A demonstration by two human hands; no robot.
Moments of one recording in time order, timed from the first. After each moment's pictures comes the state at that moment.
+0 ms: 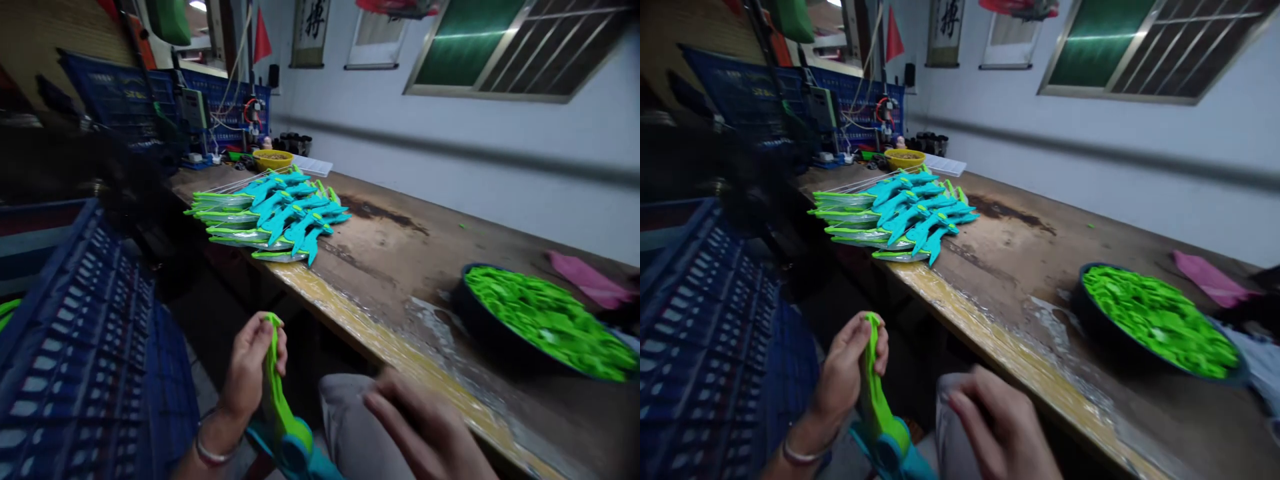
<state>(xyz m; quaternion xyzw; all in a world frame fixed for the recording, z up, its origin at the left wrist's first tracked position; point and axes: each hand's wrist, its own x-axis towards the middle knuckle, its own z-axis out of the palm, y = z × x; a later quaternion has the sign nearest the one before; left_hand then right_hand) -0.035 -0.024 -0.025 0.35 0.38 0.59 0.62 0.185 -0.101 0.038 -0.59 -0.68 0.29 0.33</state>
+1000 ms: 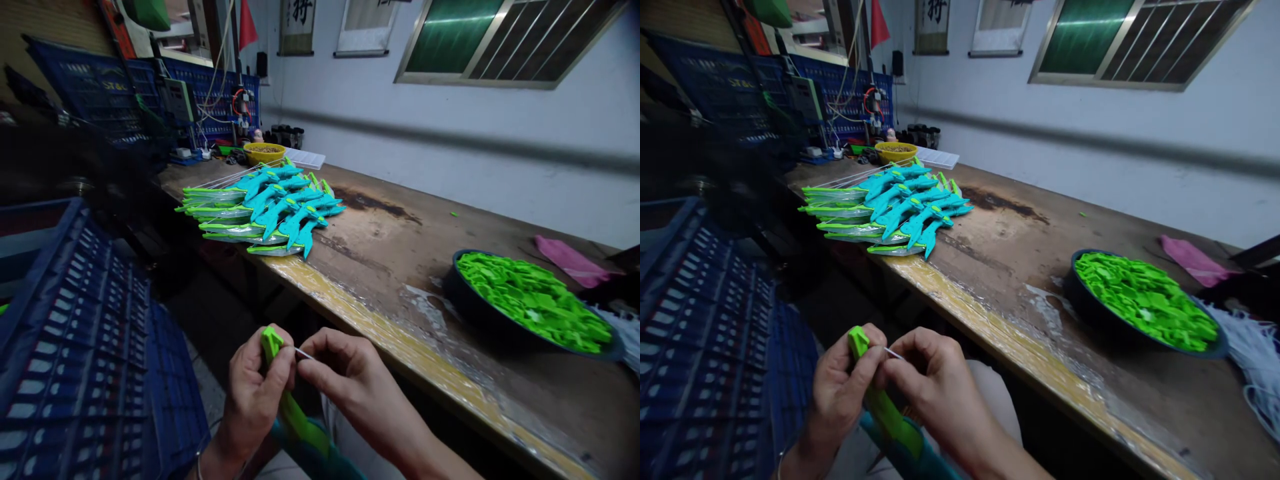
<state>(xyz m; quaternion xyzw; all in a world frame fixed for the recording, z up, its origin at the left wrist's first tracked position) -0.035 -0.058 -0.015 0.54 0.43 0.55 0.47 0.119 -0.062 0.049 -0.51 -0.52 0.56 0.39</state>
